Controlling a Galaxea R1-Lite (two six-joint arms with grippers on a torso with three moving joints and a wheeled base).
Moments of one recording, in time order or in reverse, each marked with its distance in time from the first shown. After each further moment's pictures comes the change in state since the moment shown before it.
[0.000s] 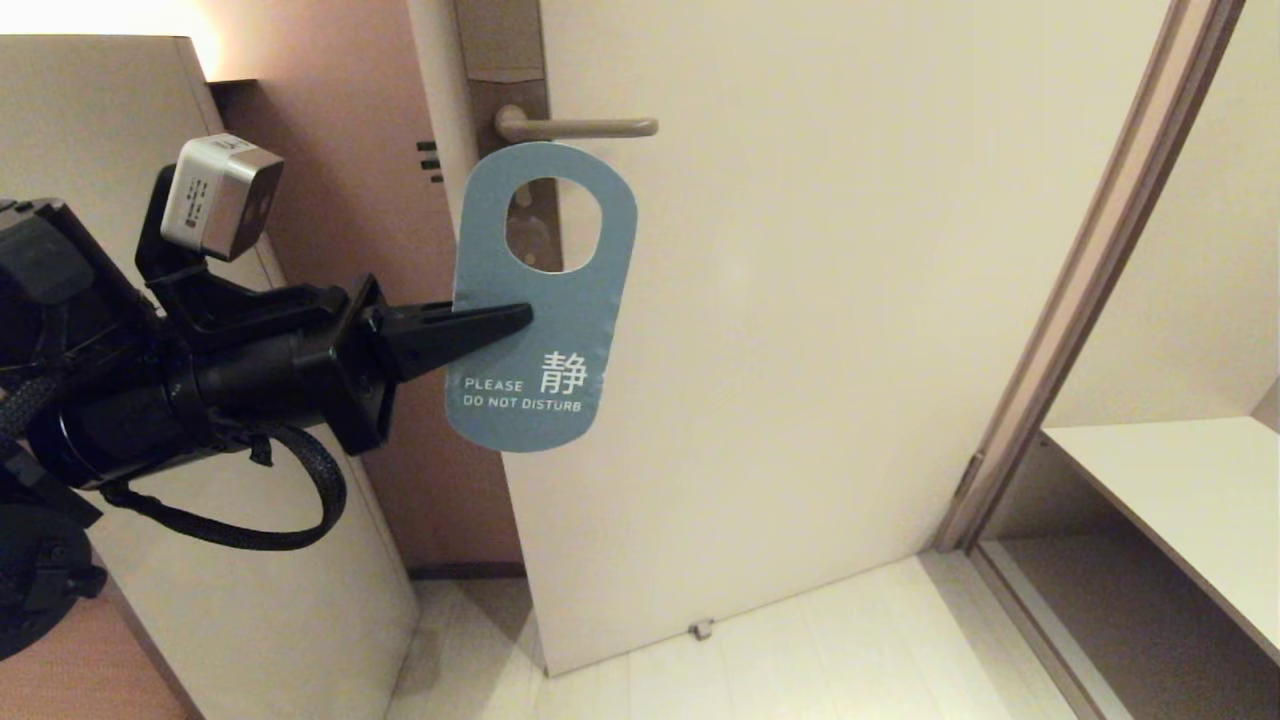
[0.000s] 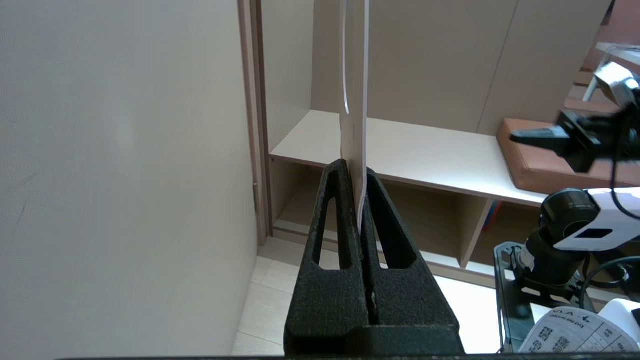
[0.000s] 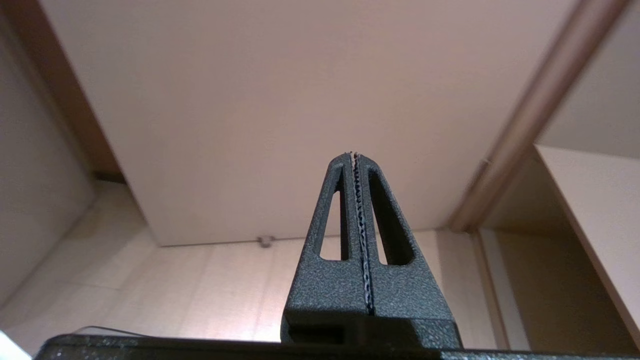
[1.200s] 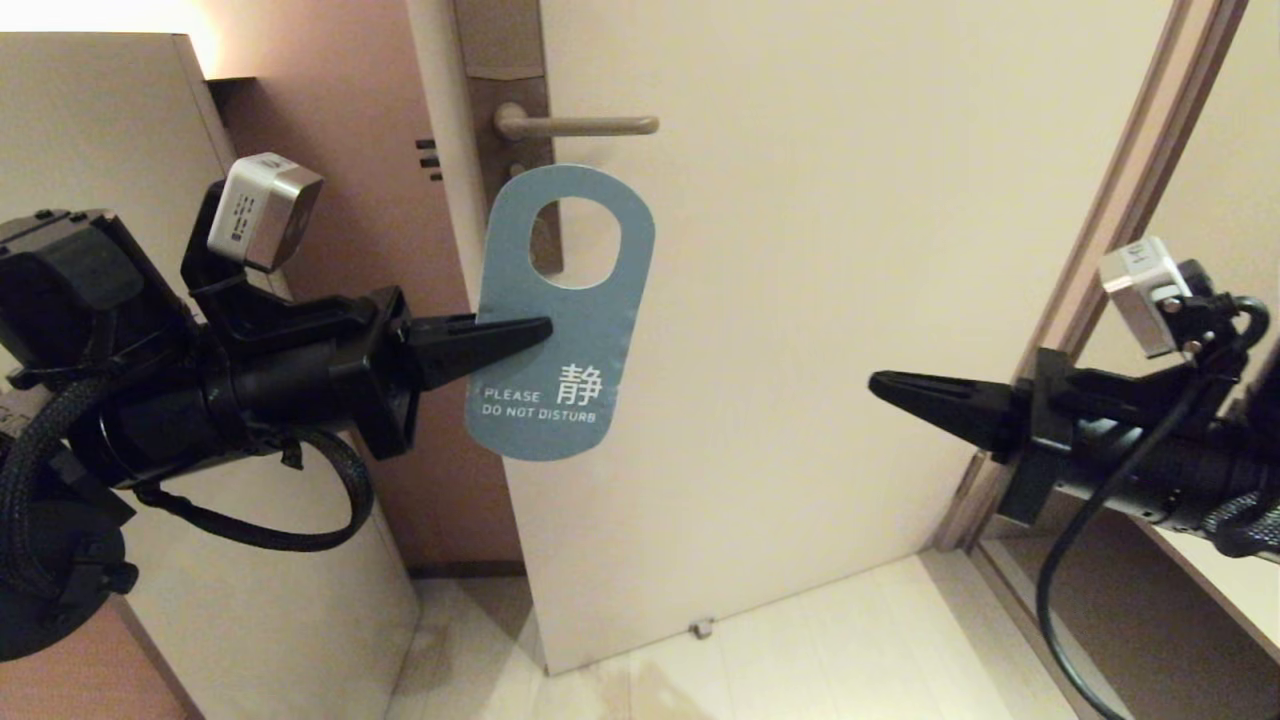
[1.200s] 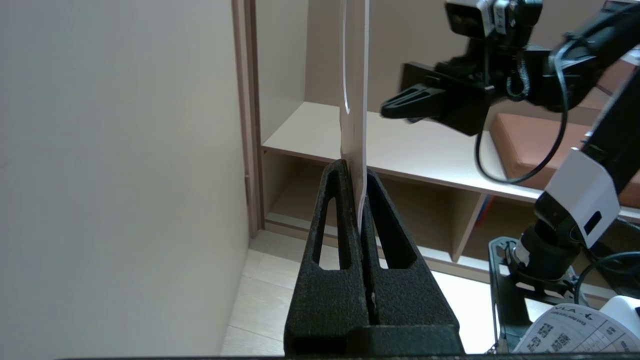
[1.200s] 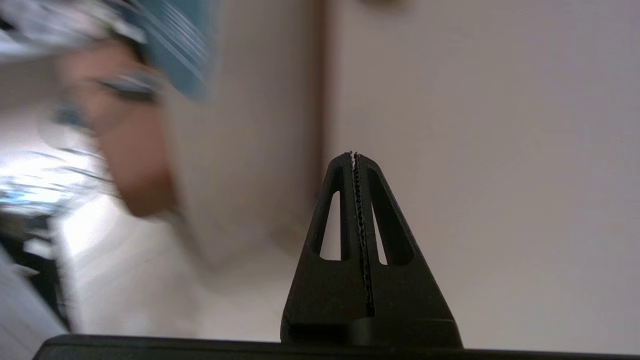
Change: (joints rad) left arm -0.022 0.037 -0.007 0.001 0.000 0.005; right arm 0.354 1.192 -0.332 -0.894 0.452 0.048
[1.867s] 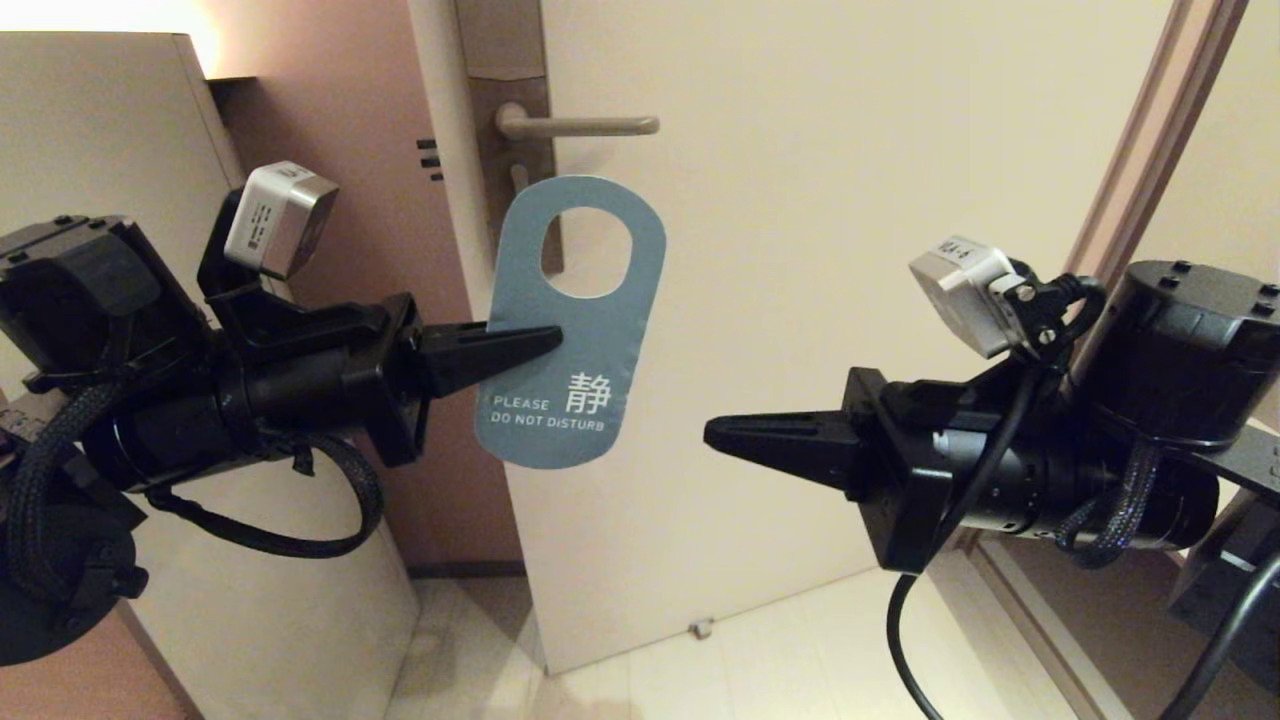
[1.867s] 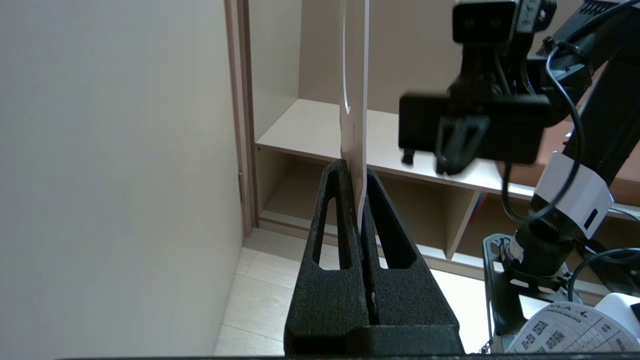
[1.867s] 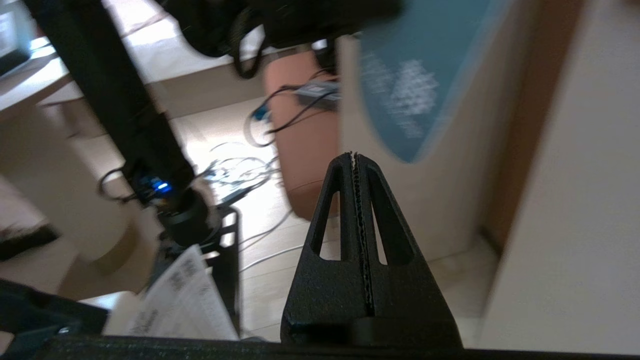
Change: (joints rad) left arm -0.017 0.009 0.003 0.001 0.001 0.003; right arm 0.243 0.166 -0.135 -0.086 0.197 0.196
